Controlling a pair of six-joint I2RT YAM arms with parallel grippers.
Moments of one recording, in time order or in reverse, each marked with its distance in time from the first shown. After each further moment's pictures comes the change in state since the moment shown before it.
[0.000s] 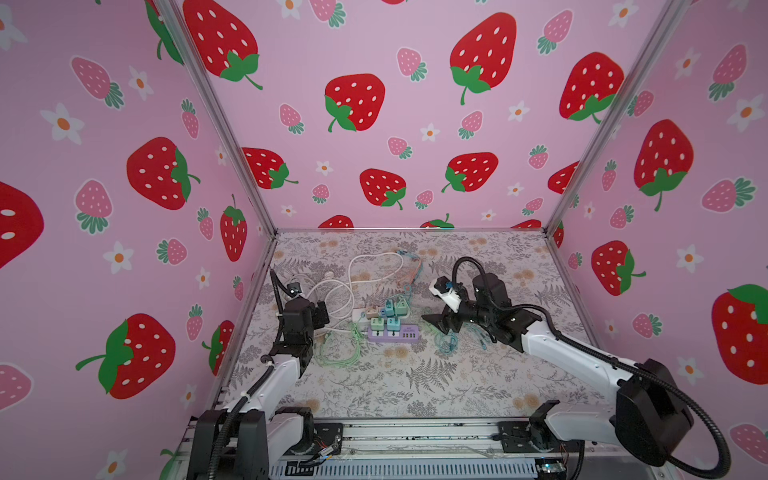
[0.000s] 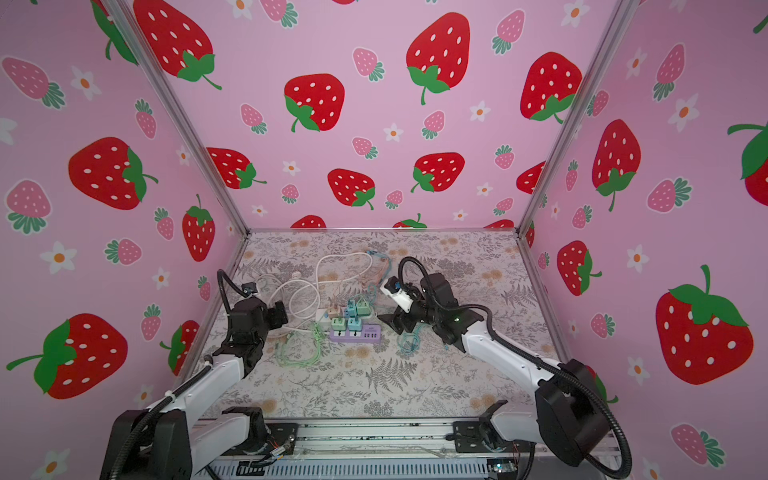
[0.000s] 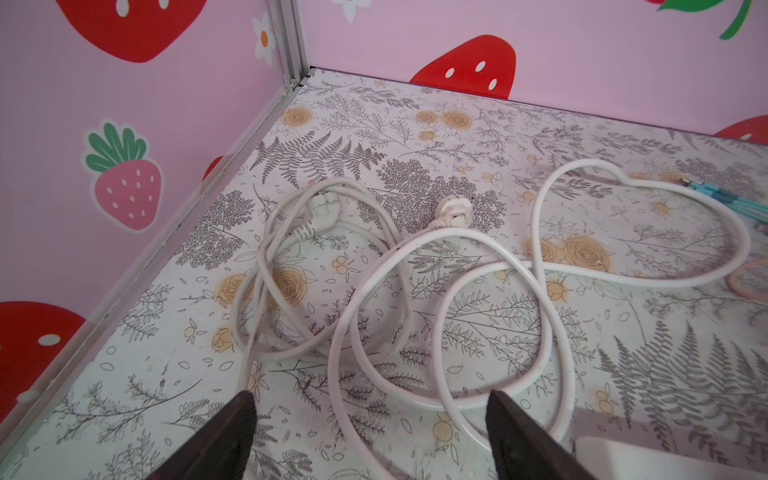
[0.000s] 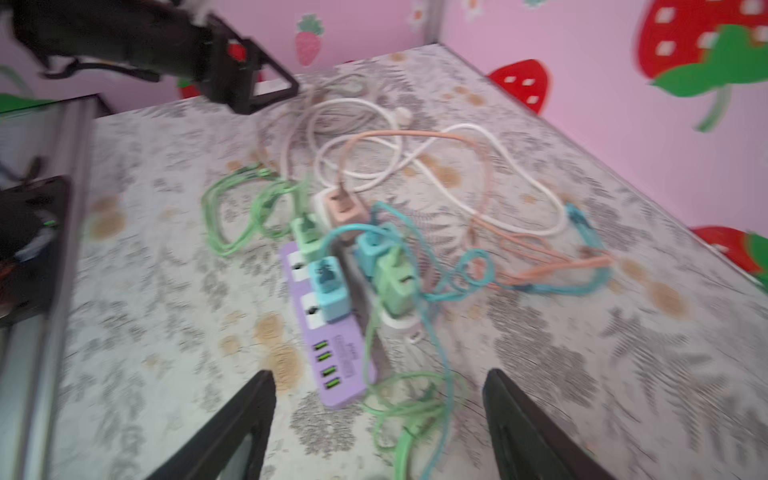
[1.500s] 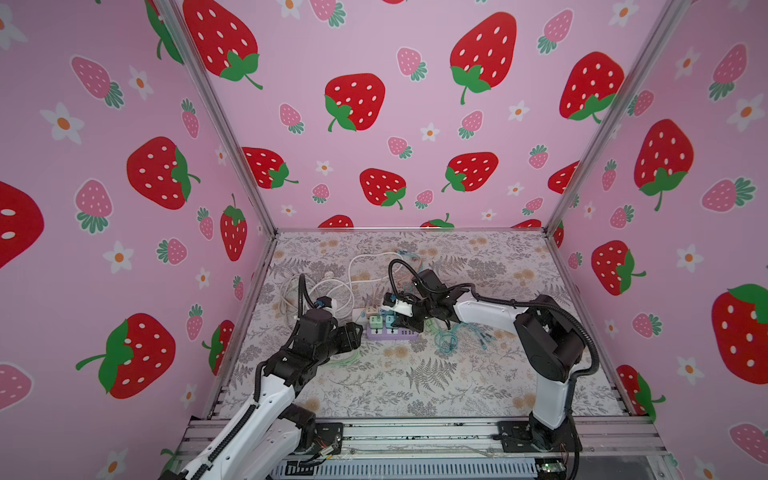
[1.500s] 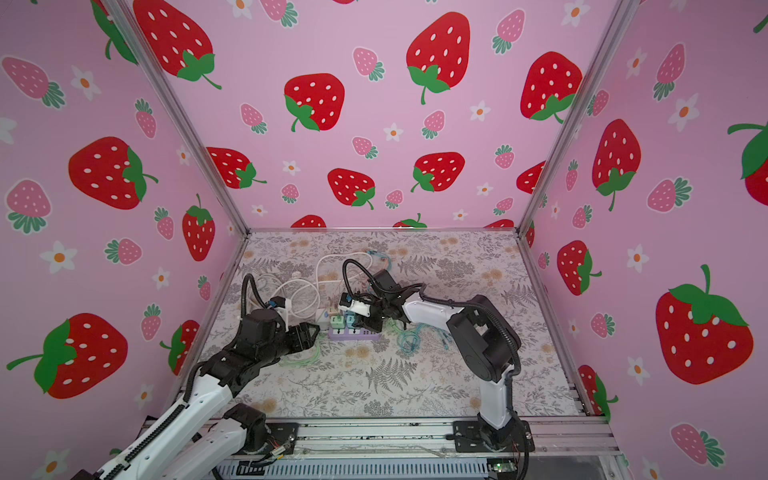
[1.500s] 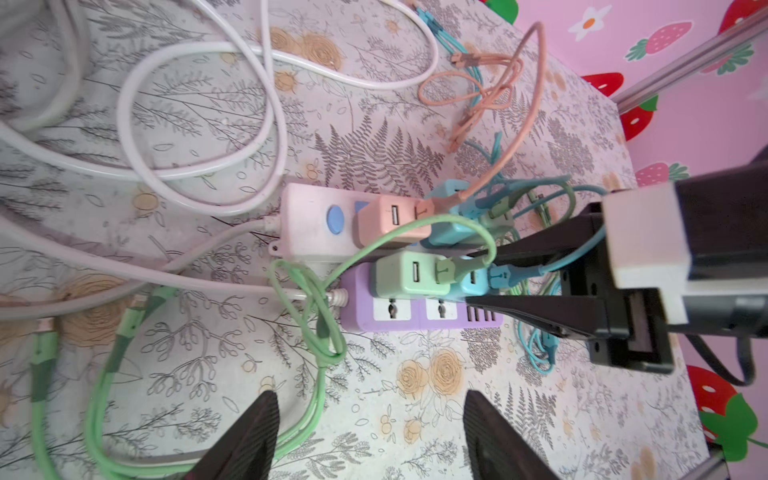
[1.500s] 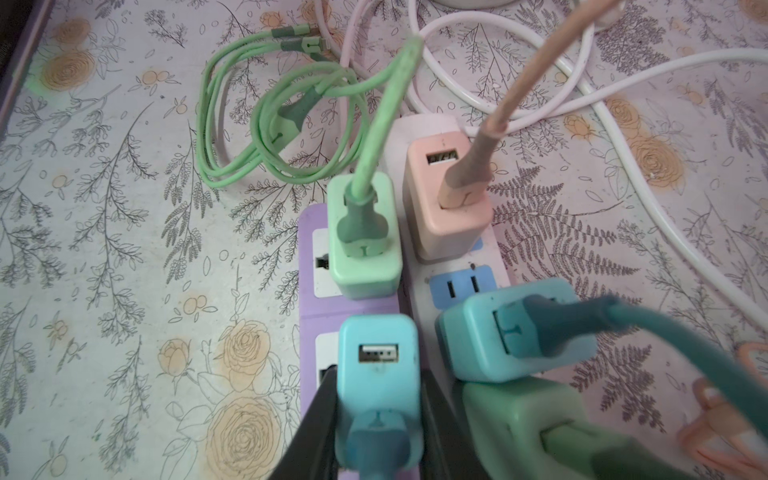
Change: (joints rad) left arm -0.334 -0.359 0.122 -0.695 0.328 -0.429; right arm 0.203 0.632 0.461 -0.251 -0.147 -0.321
